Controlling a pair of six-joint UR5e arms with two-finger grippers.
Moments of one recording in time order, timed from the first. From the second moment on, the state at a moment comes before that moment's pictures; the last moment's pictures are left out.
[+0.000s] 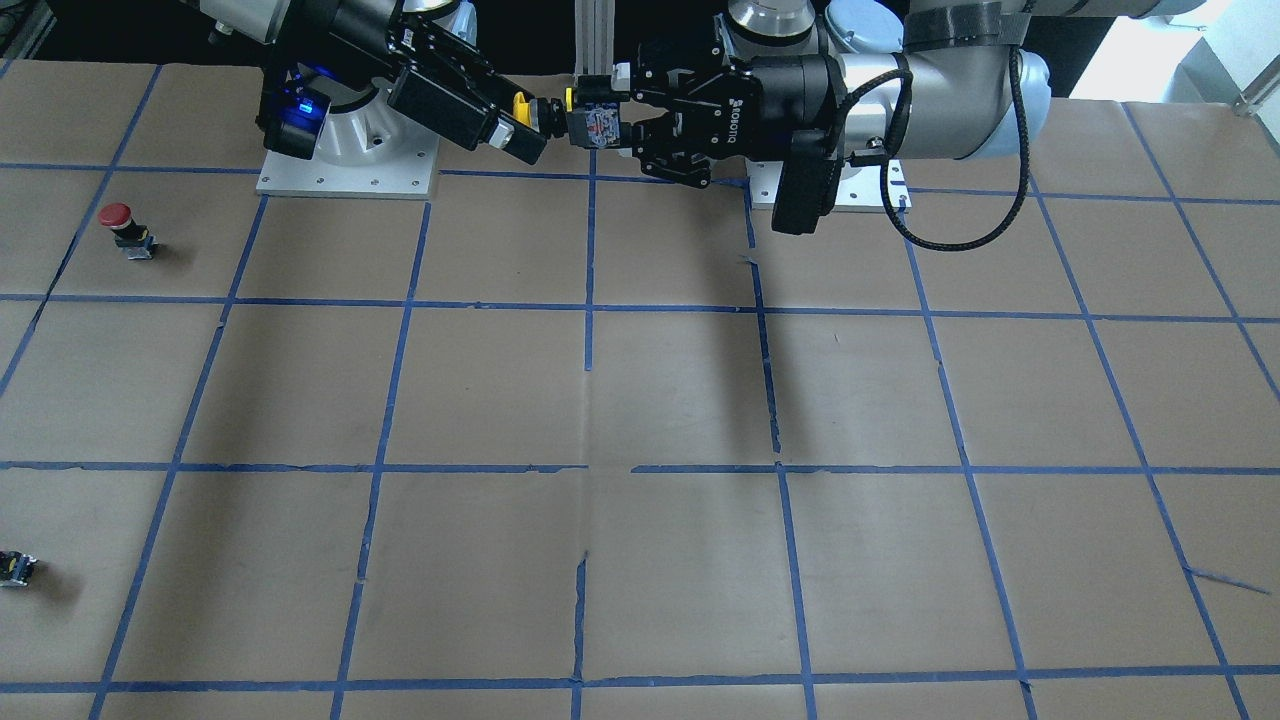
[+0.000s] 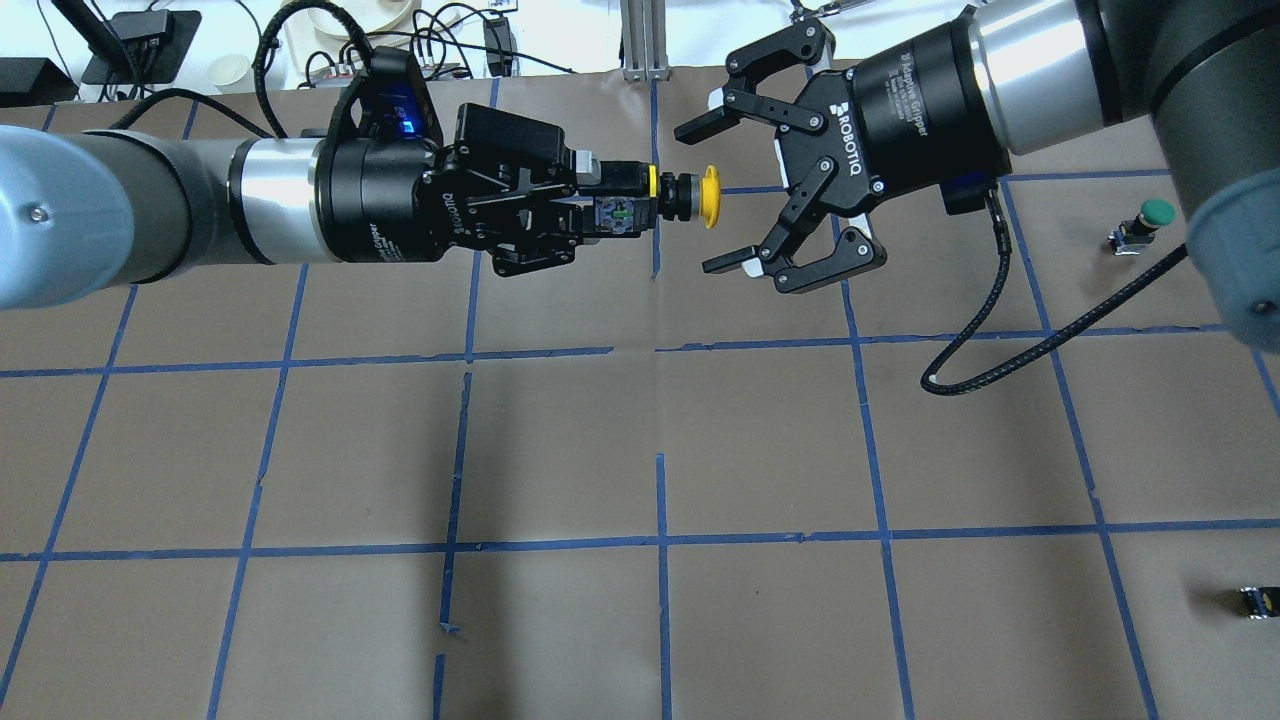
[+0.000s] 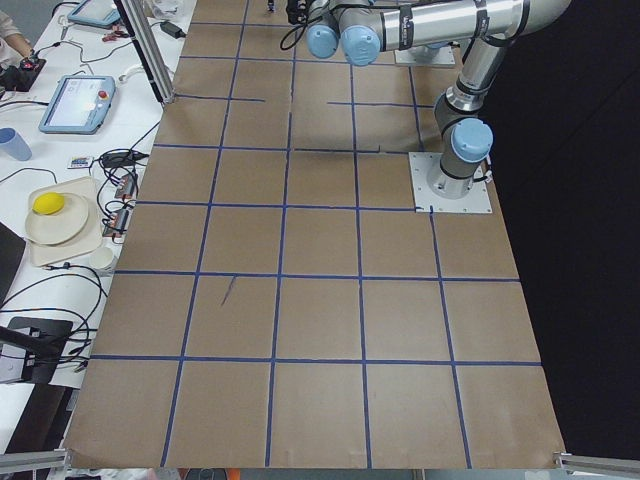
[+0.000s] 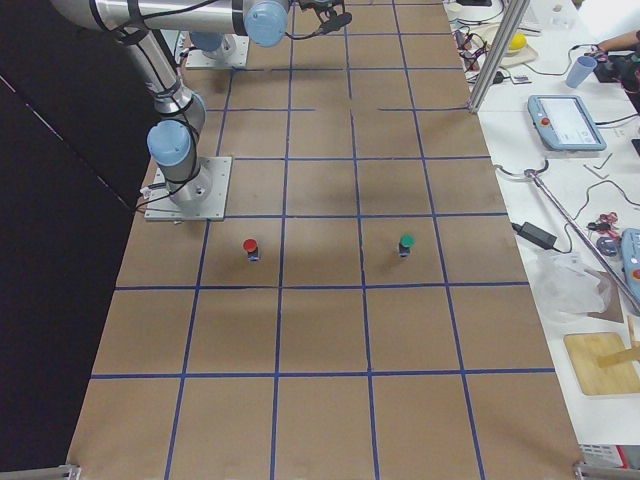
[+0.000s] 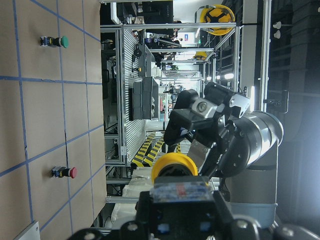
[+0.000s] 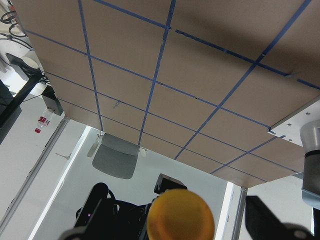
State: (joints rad) left arm -1.50 -1.53 -1.77 -2.27 0.11 0.86; right arm 1.52 -1.73 1.76 -1.63 -0.58 1.17
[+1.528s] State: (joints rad) left arm -1.49 -1.54 -1.76 -2.26 0.12 0.87; right arm 1.50 -1.73 1.76 -1.64 -0.61 1.14
